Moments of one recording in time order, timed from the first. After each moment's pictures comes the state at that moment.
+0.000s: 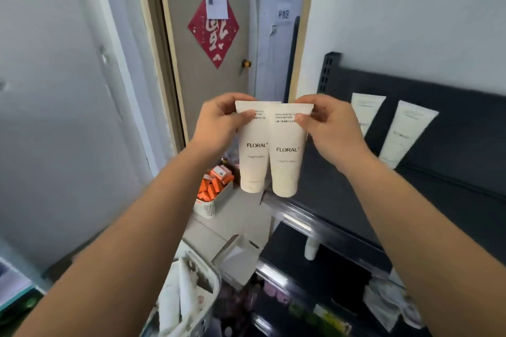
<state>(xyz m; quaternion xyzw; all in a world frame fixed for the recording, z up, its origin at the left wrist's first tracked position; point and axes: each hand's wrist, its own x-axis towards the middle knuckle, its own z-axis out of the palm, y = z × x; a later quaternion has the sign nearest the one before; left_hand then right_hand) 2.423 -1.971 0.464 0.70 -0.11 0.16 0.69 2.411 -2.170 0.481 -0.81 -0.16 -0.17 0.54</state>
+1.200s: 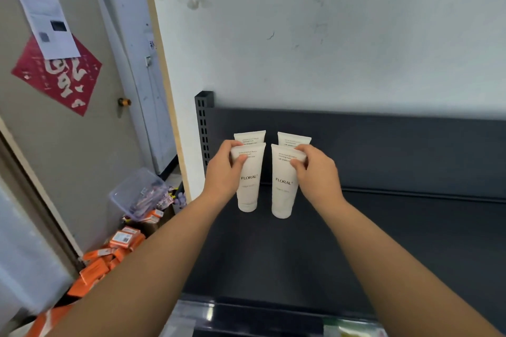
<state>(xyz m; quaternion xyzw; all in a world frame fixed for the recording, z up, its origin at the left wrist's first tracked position) 2.576 -2.200 0.418 0.80 -0.23 0.11 0.55 2.469 -2.365 0.440 -0.88 0.17 -0.31 0.31</state>
